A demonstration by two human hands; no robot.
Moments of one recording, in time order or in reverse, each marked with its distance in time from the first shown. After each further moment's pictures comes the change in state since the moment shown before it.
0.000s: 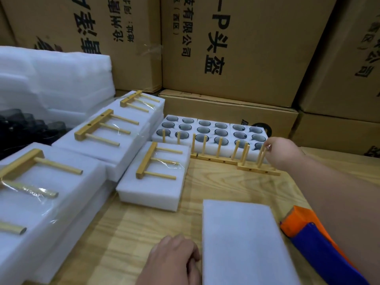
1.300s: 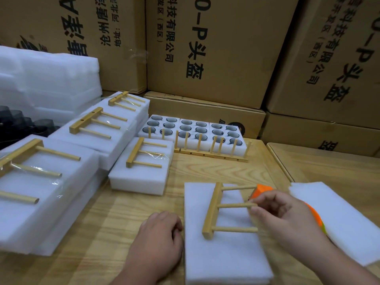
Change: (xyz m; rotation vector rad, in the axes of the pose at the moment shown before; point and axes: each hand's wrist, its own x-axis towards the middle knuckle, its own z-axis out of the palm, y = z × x) left_hand -0.010 -0.001 0.000 -0.088 0.021 0.017; right_hand -0.281 0.011 -0.024 0.989 -0.013 -0.100
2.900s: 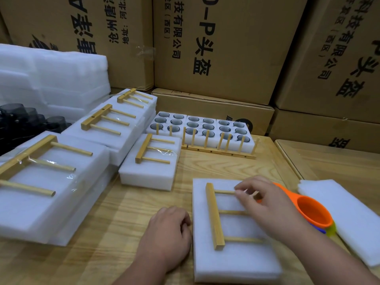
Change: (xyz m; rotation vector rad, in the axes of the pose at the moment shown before) left_hand 0.000 0.004 -0.007 0.000 -0.043 -0.060; right_hand 0.026 -0.008 0.035 -0.359 -0.045 -0.184
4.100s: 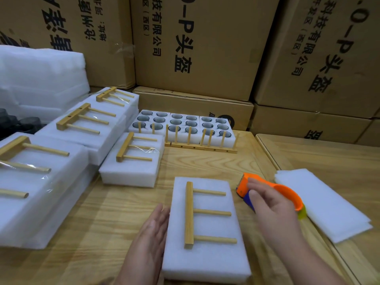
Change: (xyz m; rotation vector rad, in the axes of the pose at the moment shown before) left_hand -0.038 0.037 0.001 -1.762 0.012 -0.499; right_hand -0.050 0.014 -0.009 0.322 0.363 0.285
